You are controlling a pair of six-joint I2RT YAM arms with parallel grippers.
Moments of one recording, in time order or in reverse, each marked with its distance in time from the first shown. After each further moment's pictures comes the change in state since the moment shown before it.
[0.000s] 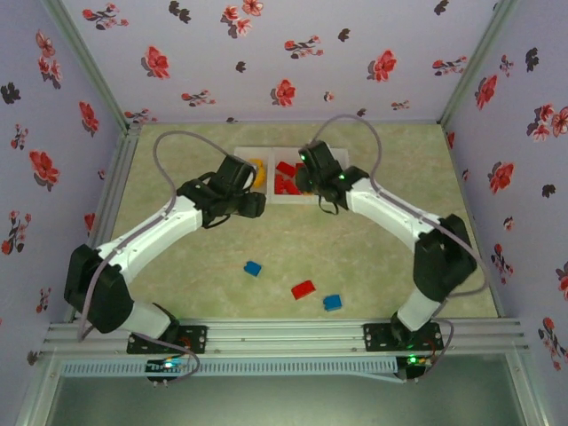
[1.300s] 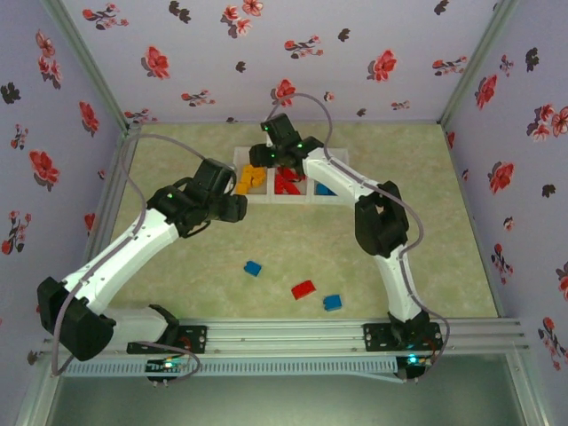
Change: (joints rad) left arm 0.015 -0.176 -0.006 -0.166 -0.062 -0.046; right arm 0.000 0.497 0.582 -0.068 -0.235 -0.104
